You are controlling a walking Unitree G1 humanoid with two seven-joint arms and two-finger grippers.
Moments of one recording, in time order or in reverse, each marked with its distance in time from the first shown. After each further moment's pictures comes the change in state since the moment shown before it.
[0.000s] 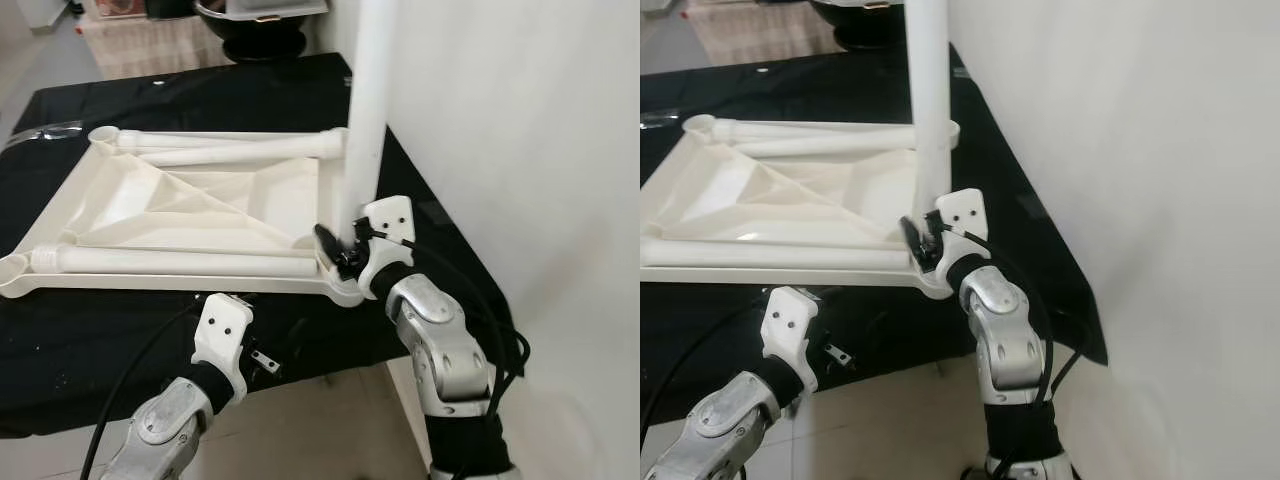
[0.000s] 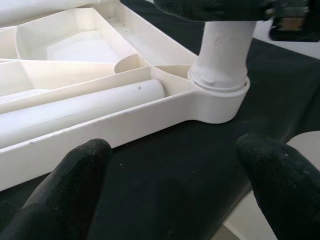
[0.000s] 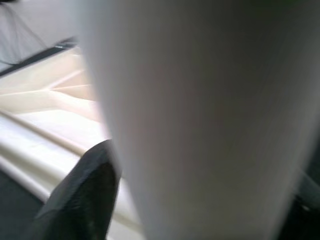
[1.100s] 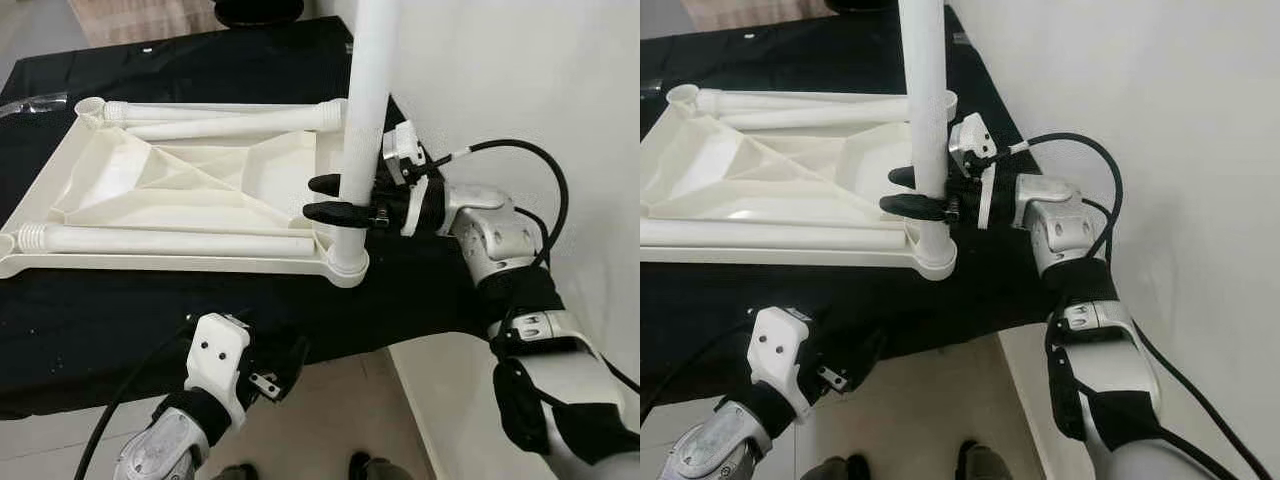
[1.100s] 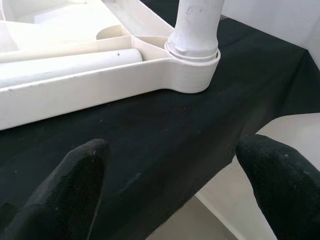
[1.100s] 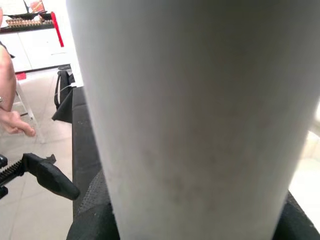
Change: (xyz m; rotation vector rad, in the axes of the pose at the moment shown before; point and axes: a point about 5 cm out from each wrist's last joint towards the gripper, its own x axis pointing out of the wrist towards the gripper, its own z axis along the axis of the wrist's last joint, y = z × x) left arm -0.031 -0.019 0.007 -0.026 0.018 -0.007; right arm 0.021 -0.065 0.059 -0.177 -0.060 0.776
